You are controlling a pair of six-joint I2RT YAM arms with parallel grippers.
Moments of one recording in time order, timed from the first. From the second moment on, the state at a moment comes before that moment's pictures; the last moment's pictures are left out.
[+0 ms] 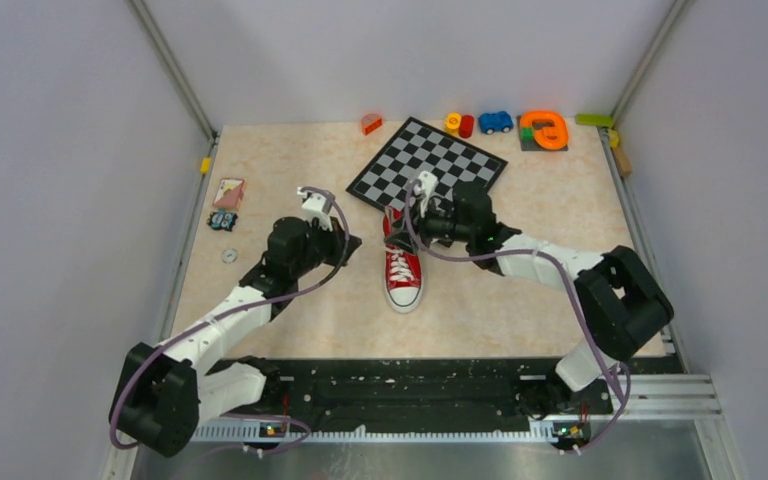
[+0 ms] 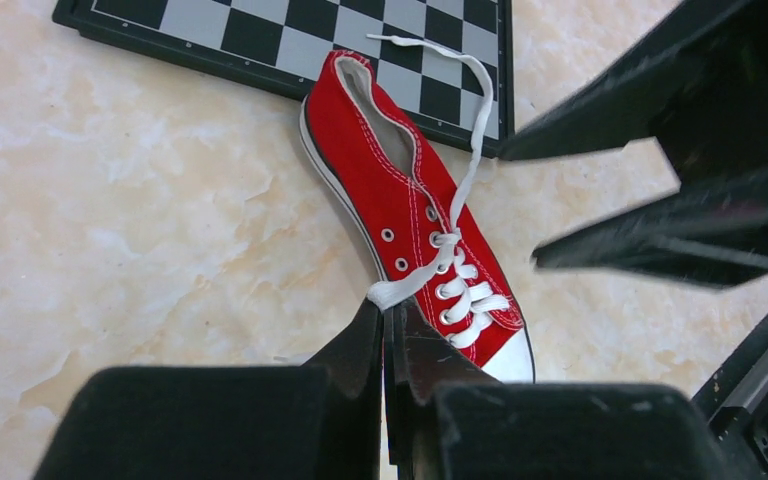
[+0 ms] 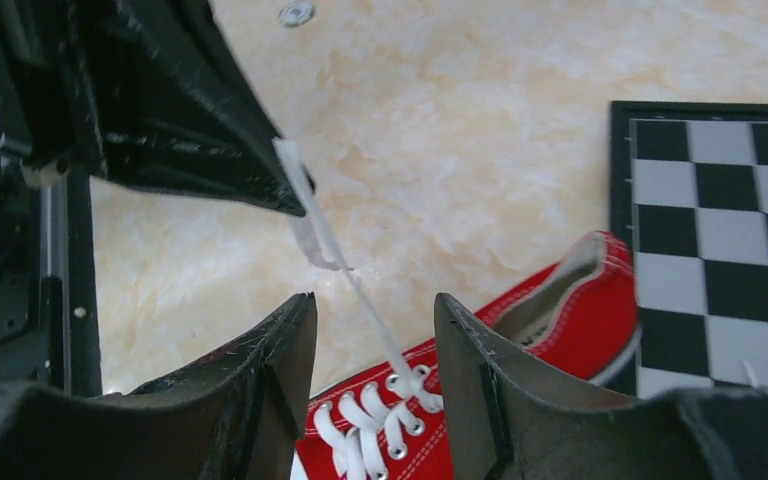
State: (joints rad) left arm -0.42 1.08 0.55 0.19 0.24 -0.35; right arm 0.67 1.61 0.90 0.42 -0.60 -0.04
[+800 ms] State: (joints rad) left arm -0.42 1.17 0.55 0.40 0.35 -0.48; right arm 0.80 1.58 0.82 0.53 -0.35 0.06
